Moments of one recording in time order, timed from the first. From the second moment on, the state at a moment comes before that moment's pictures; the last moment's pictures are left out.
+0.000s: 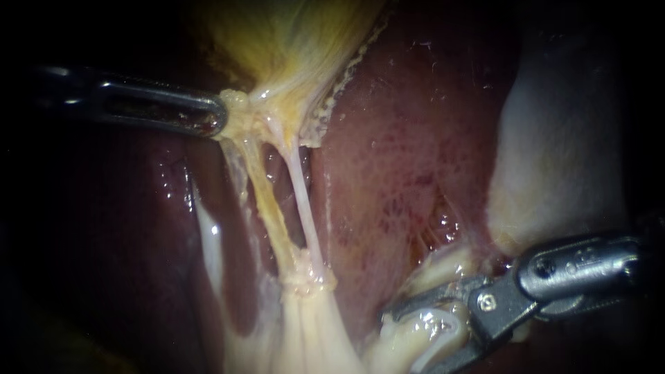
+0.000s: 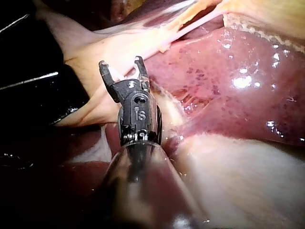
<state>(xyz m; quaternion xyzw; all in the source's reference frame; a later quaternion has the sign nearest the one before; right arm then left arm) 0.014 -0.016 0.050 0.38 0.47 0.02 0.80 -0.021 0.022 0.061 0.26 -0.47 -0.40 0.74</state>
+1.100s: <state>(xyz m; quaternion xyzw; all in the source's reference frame) 0.019 -0.010 0.052 0.32 0.47 0.09 0.82 -0.021 0.021 0.061 0.26 -0.47 -0.40 0.74</state>
